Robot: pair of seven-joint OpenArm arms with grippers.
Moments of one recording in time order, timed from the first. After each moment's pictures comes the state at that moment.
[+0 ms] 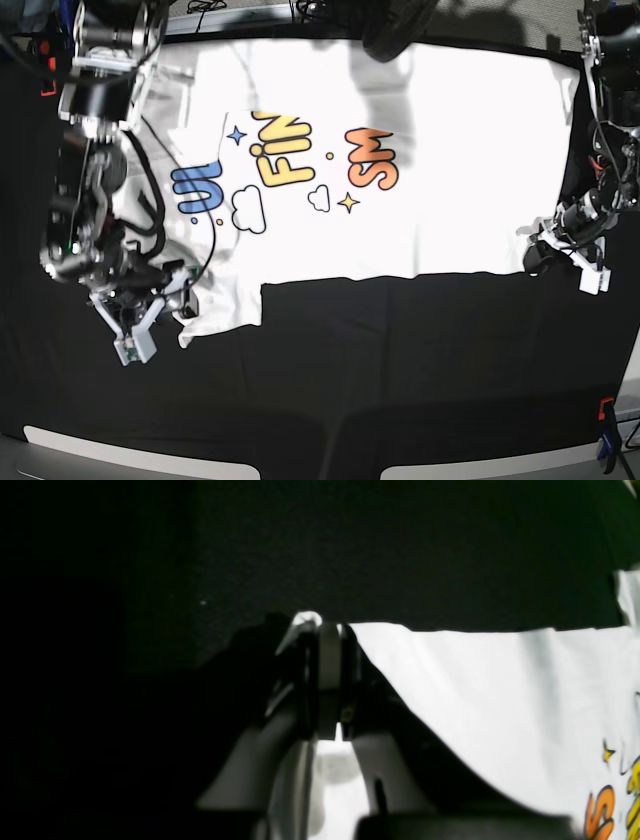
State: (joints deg) left arm -16.1 -23.9 -7.6 43.4 -38.4 -42.1 24.4; right arm 17.1 13.3 13.3 81.6 17.0 32.0 -53.5
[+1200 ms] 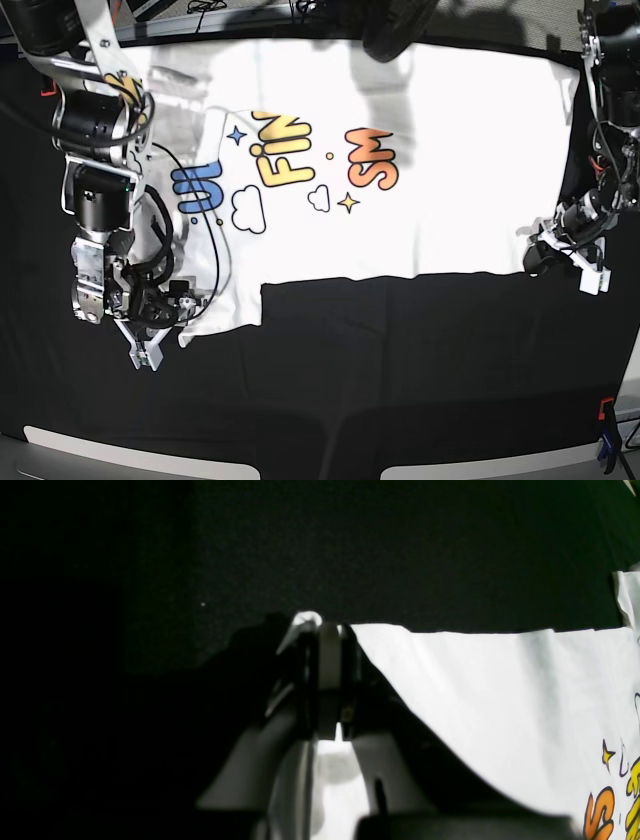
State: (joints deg) left arm -16.1 -24.0 -7.6 43.4 -38.4 -42.1 24.2; right arm 37.1 13.4 13.3 35.2 0.3 27.9 -39.6
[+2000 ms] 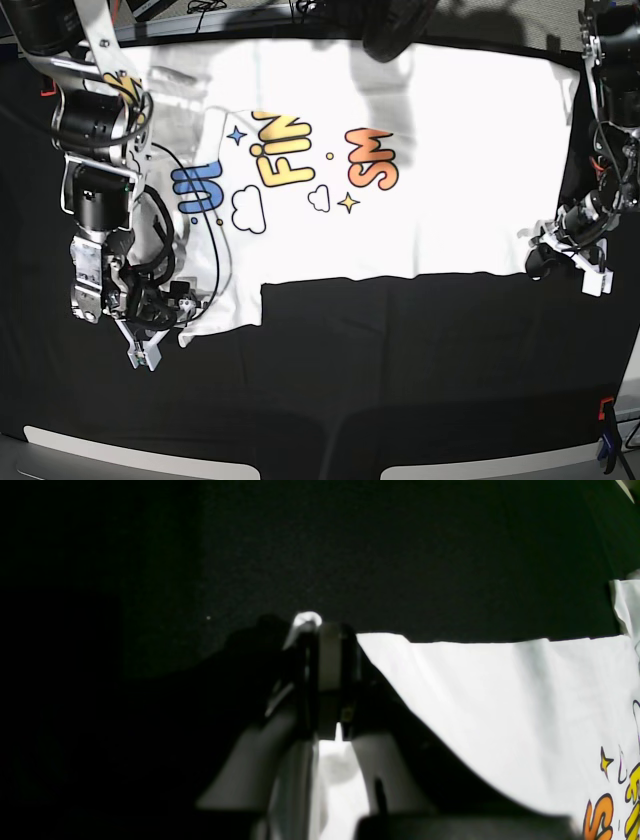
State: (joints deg) left arm -16.1 -24.1 -7.6 43.4 -38.4 -42.1 22.7; right arm 37.1 13.6 13.3 35.2 3.3 27.9 -41.1
